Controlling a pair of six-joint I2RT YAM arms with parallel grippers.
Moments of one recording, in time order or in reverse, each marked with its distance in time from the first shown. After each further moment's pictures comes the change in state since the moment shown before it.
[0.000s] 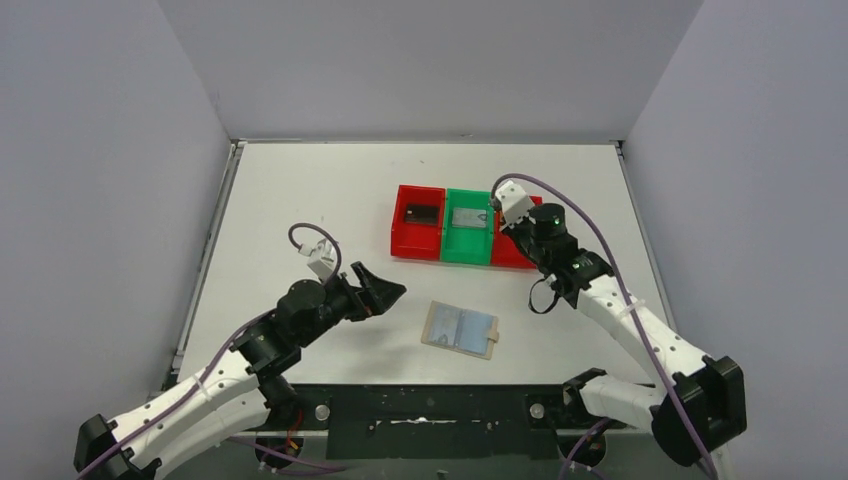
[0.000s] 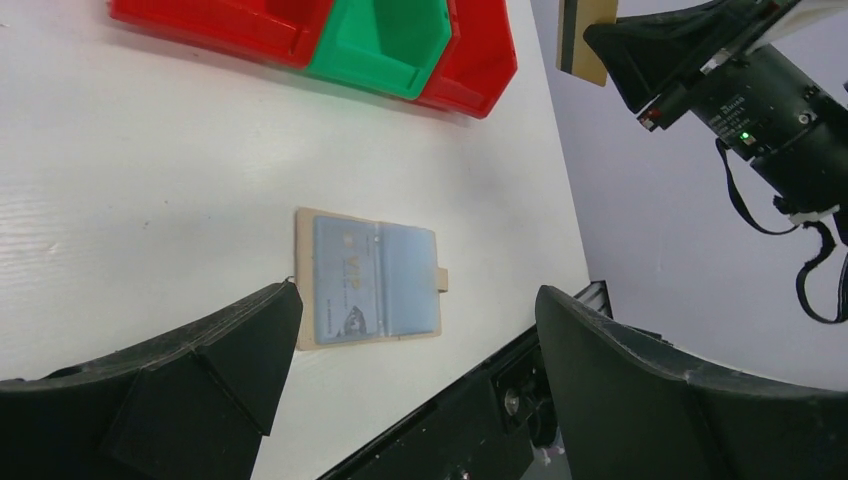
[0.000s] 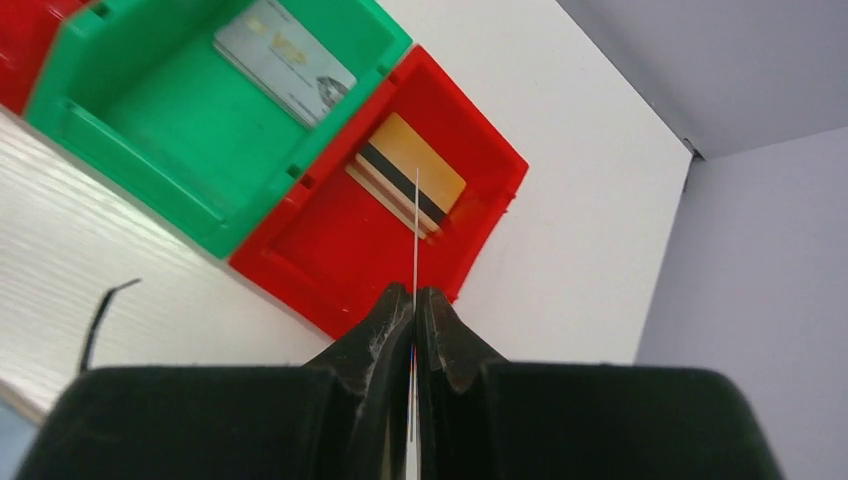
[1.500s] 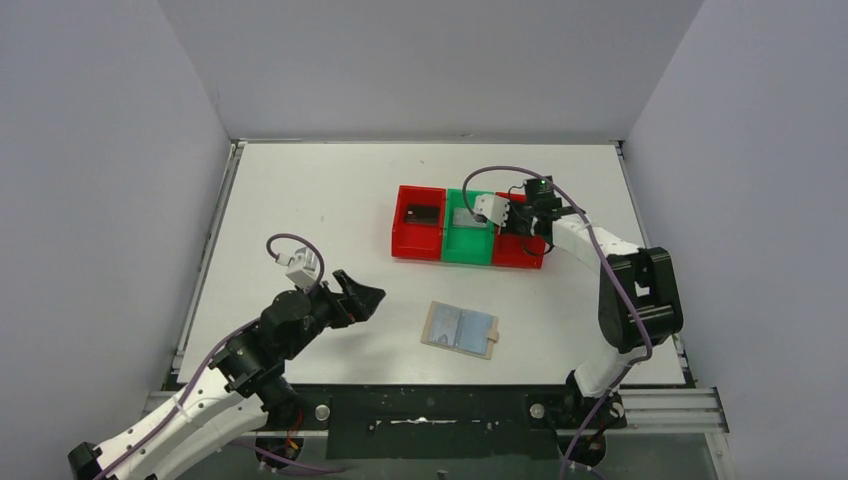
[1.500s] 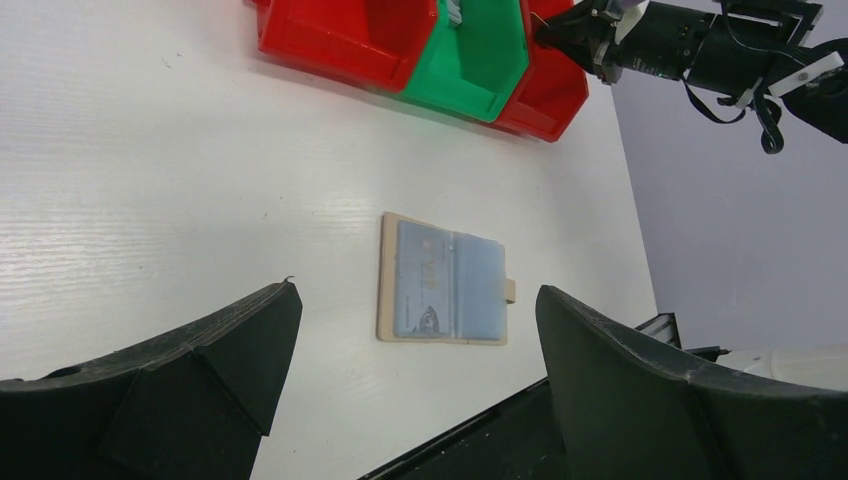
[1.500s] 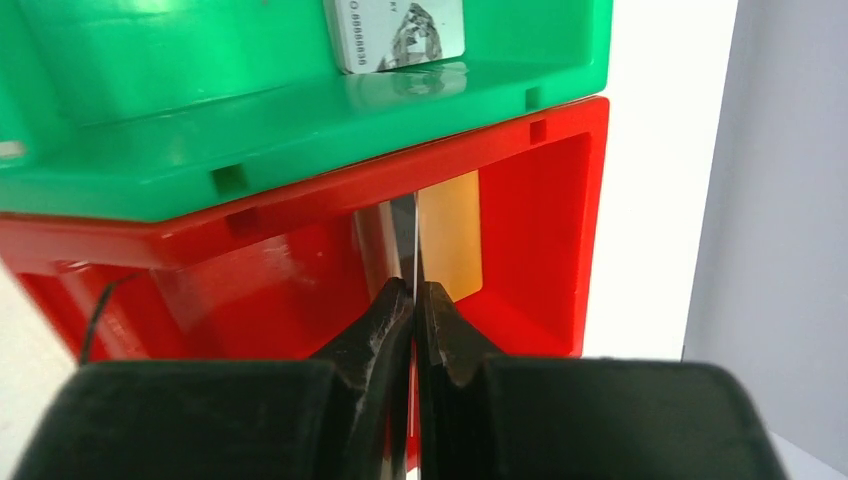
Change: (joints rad) left arm 0.009 -0.194 0.000 -0.240 -0.148 0.069; right arm -0.256 0.618 0.277 -0.075 -0.410 -0.777
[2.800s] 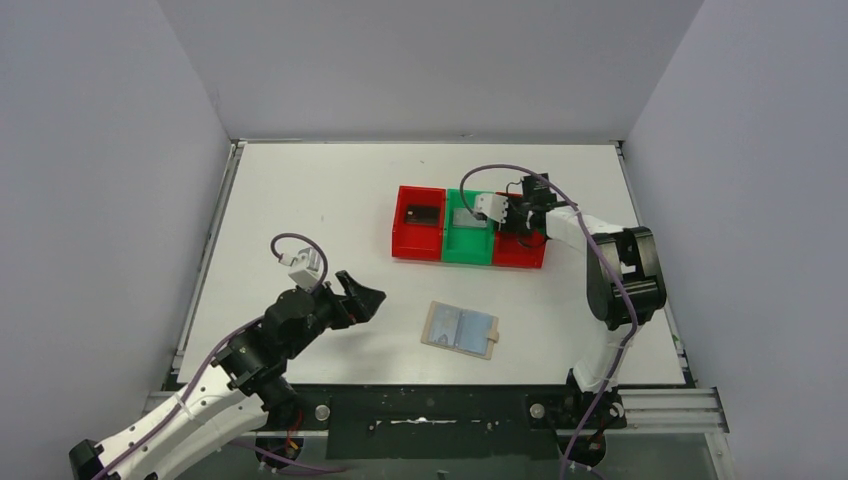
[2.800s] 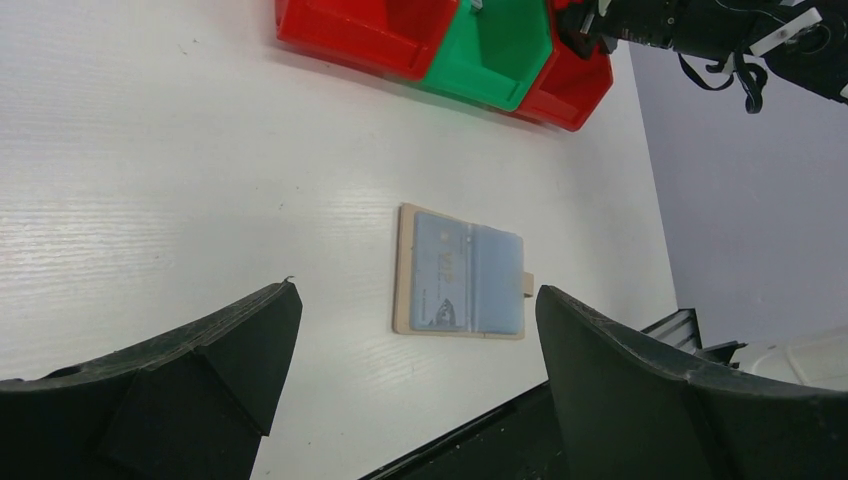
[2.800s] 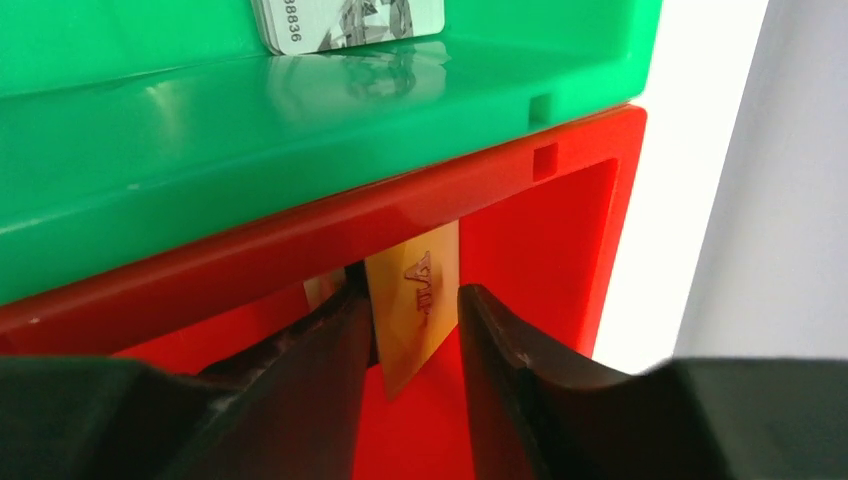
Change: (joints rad) left arm 0.004 0.018 0.000 -0.021 0.000 0.011; right arm -0.028 0.180 0.090 0.070 0.044 -0.089
